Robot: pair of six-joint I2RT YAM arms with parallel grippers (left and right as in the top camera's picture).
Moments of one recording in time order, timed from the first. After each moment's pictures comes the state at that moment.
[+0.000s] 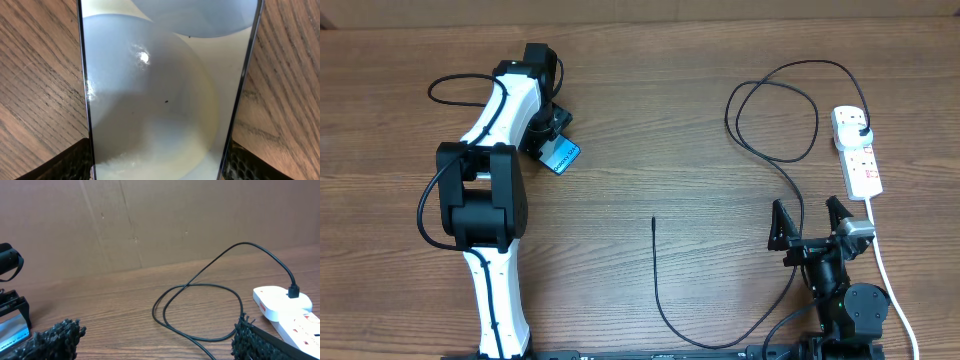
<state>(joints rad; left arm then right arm) -0.08 2.33 1.86 -1.05 -0.12 -1.06 -0.06 0.01 0.02 -0.02 -0.18 0.20</state>
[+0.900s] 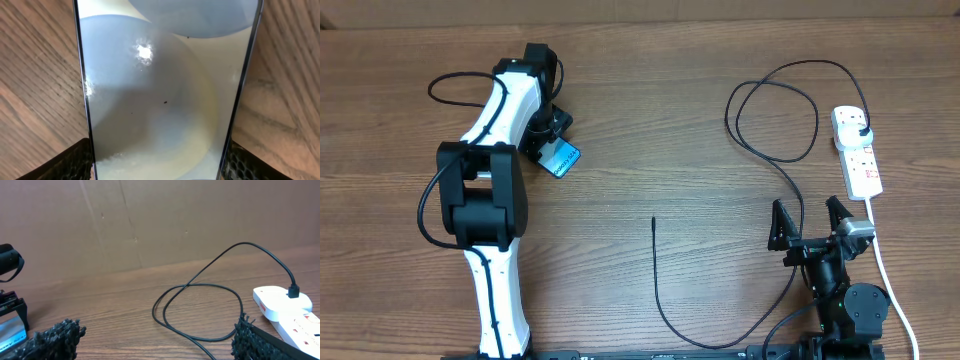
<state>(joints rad) -0.08 2.34 1.90 -1.13 -0.11 -1.05 -0.06 0.01 0.02 -0.02 -0.18 0.20</state>
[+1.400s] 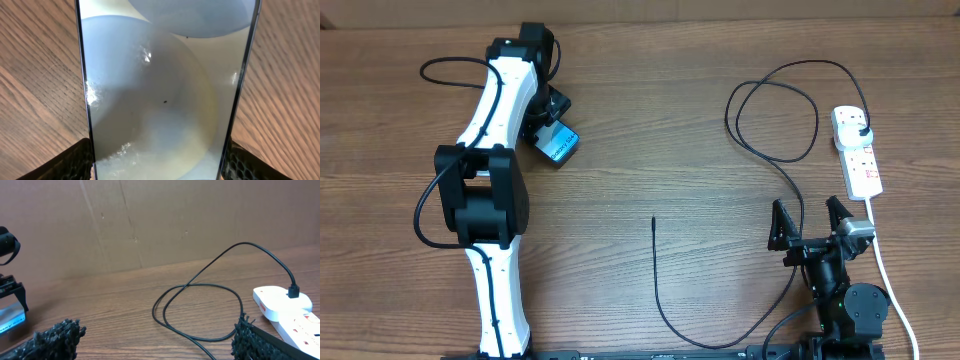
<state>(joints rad) -0.08 2.36 2.09 -1.24 -0.10 -1.01 -0.06 0.01 0.02 -0.02 -0.18 0.20</state>
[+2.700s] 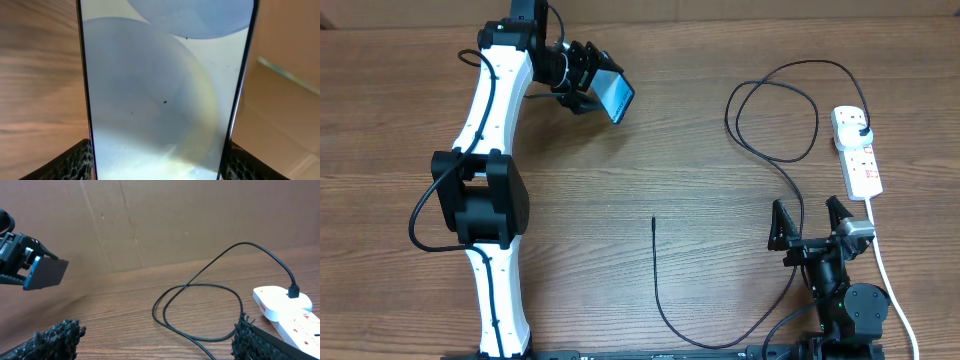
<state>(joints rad) -0.08 2.36 2.22 -1.12 0.83 -0.89 -0.06 0.01 0.02 -0.02 -0.18 0.20</state>
